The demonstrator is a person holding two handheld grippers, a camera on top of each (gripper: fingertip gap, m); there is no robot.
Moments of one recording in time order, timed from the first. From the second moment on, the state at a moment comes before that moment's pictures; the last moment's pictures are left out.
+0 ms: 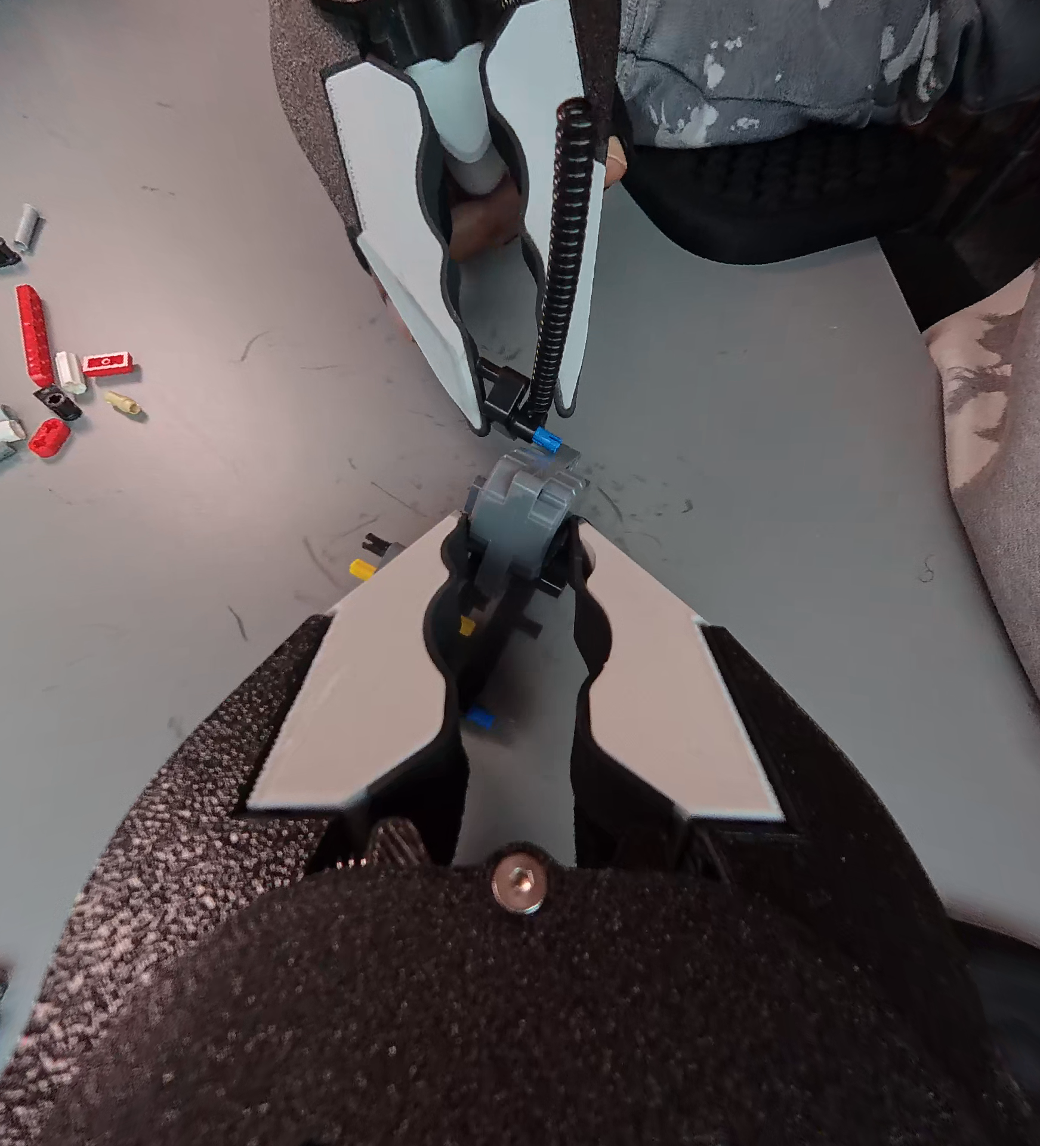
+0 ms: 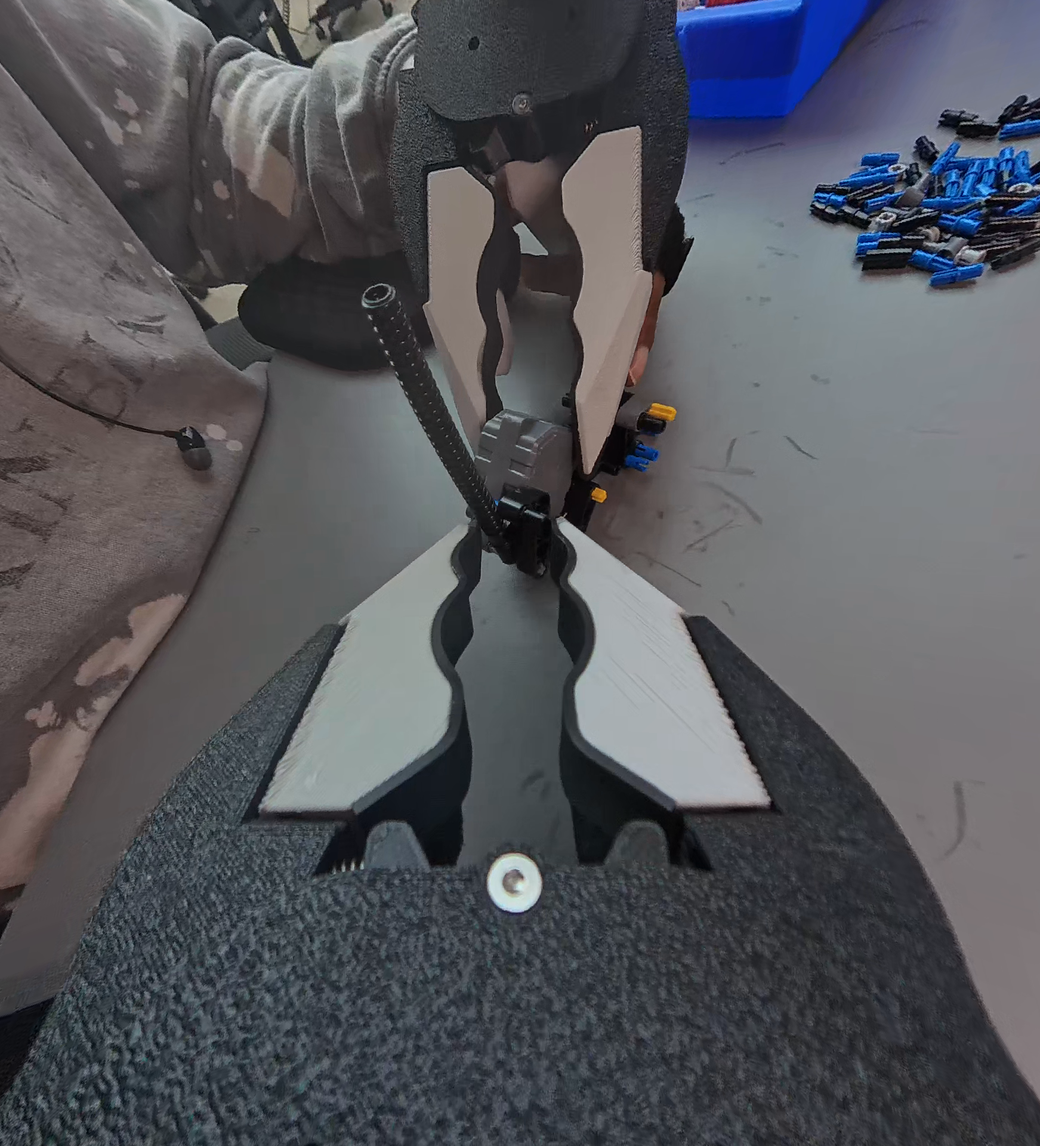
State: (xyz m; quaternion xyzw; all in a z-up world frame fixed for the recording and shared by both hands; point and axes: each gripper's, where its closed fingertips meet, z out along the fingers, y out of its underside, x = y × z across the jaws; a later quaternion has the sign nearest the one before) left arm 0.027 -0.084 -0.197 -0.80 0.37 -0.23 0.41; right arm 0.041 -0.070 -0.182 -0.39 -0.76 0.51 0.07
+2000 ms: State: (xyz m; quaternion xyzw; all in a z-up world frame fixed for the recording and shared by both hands) left arm 0.006 -0.026 -0.143 -0.80 0.21 -0.21 0.52; right arm 0.100 0.125 -0.174 -0.63 -0.62 0.26 0.38
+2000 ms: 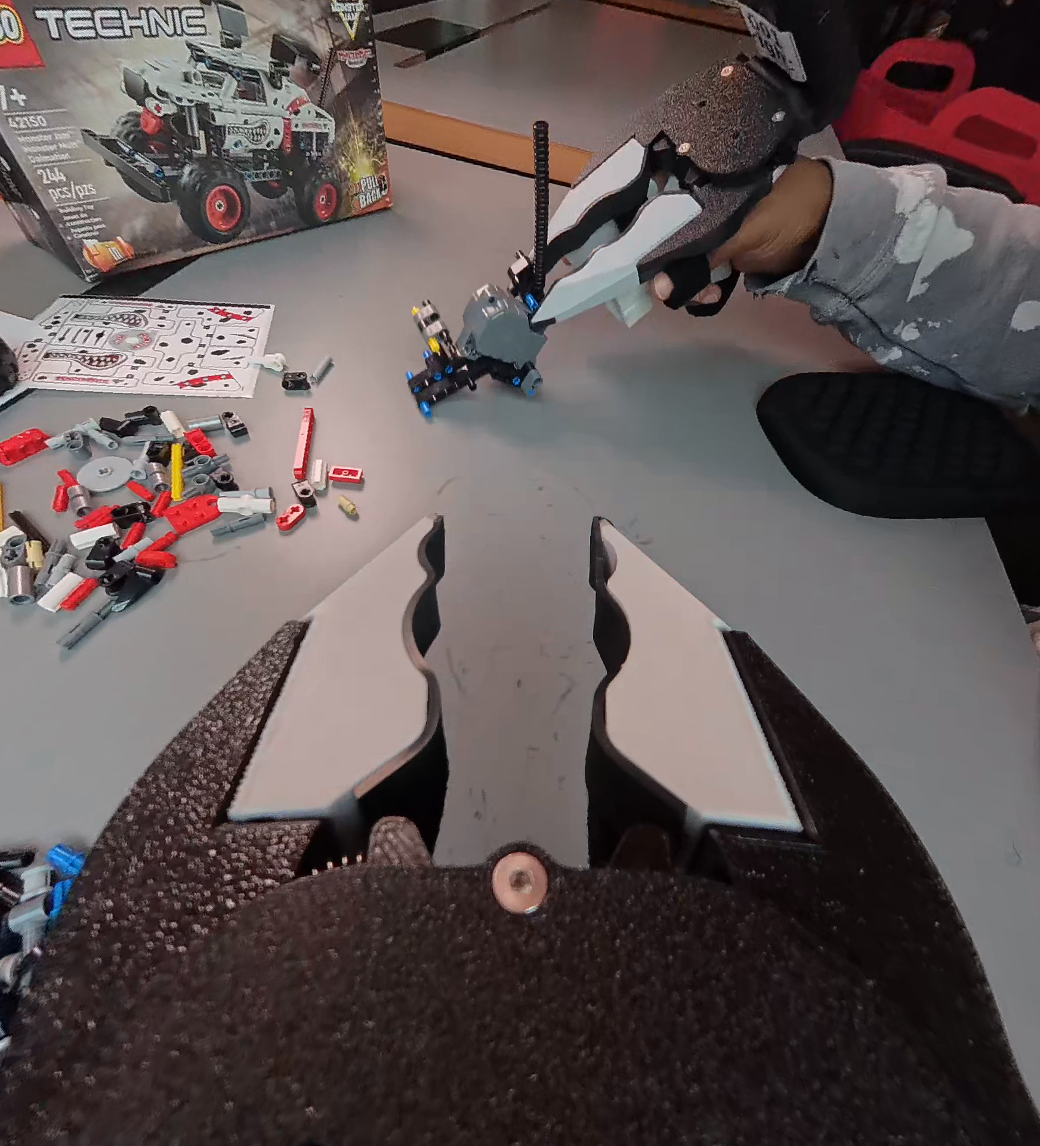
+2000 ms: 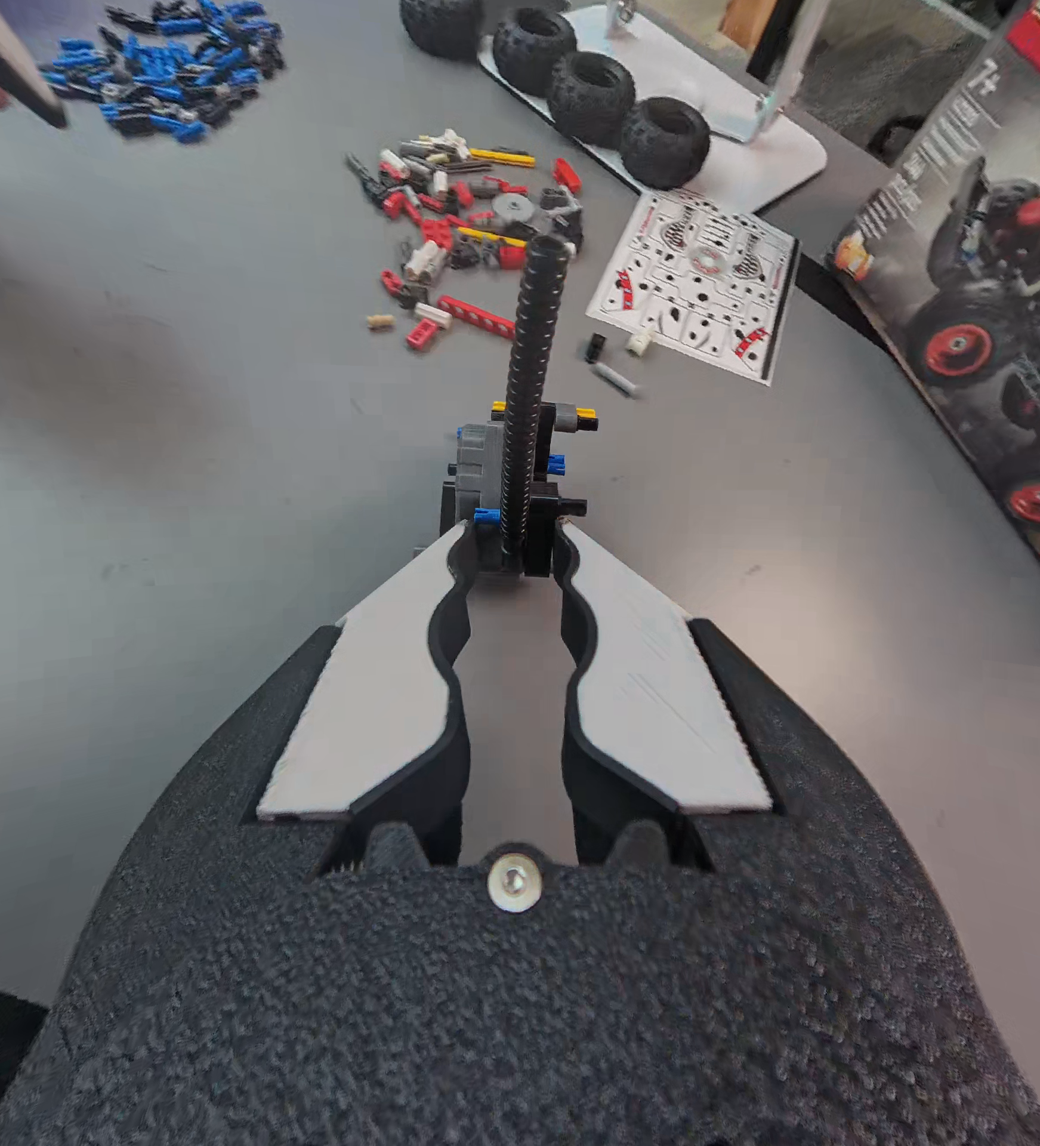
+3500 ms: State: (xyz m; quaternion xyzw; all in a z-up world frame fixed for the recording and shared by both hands) left arm 0.004 -0.034 -0.155 -0.80 0.20 -0.22 0.51; right arm 0.128 0.175 -0.200 -0.68 -0.57 0.24 0.38
